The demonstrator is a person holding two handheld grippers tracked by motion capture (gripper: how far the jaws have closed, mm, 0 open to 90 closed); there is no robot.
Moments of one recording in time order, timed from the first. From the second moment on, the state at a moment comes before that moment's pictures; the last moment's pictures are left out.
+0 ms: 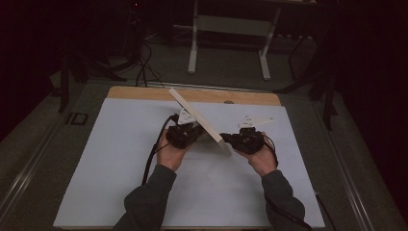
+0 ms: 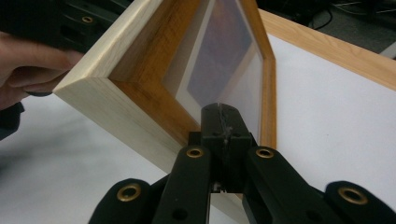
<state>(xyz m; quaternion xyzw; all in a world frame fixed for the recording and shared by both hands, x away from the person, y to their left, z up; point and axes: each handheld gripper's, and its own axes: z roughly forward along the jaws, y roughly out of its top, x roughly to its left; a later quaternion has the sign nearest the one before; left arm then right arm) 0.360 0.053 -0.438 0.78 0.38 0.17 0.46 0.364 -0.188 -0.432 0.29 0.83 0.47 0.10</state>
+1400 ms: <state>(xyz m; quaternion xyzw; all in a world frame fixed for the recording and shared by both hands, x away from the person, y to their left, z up) 0.375 0.067 -0.439 0.80 0.34 0.14 0.47 0.345 -0.162 -0.425 0.23 0.84 0.47 0.11</state>
